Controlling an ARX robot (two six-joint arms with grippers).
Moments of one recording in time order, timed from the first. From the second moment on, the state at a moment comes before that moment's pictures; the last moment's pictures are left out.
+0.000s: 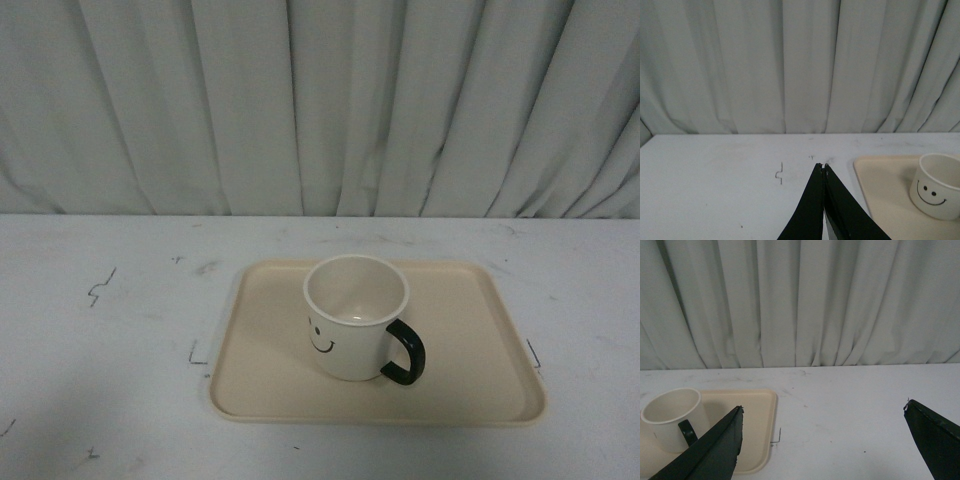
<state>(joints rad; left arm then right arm) 0.00 0.01 0.02 0.01 0.00 0.00 0.00 0.00 0.01 0.00 0.00 -0.01</state>
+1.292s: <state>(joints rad) 0.00 0.01 0.01 0.00 0.00 0.00 0.30 1.24 0.55 0.35 0.19 0.00</state>
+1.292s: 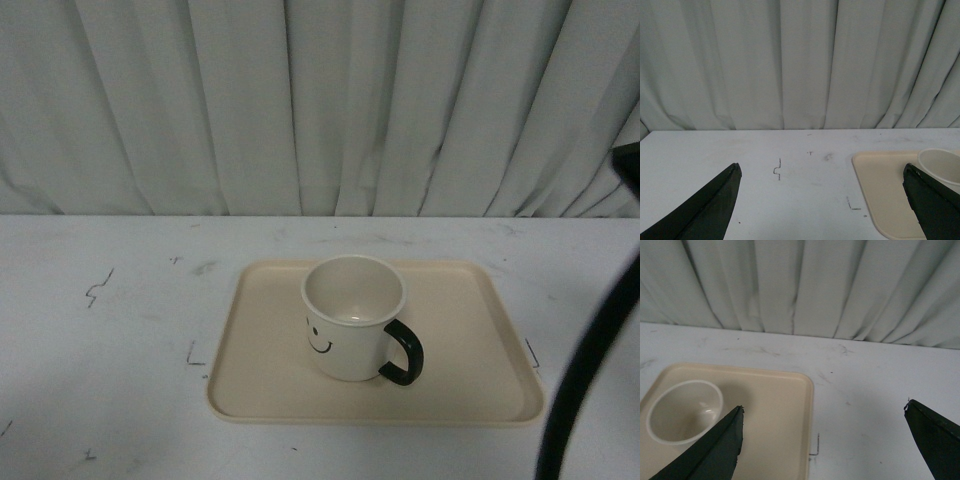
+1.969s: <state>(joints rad) 0.00 0.01 0.01 0.00 0.00 0.00 0.50 1.89 1.20 -0.19 0.09 0.27</state>
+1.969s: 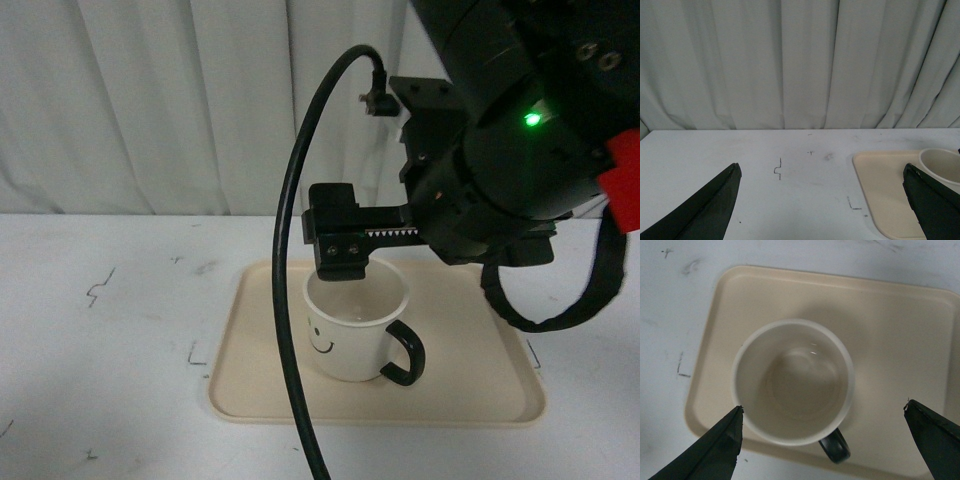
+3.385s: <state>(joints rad) 0.00 0.01 0.01 0.00 0.00 0.00 0.37 2.02 1.33 -0.23 -0.12 -0.23</state>
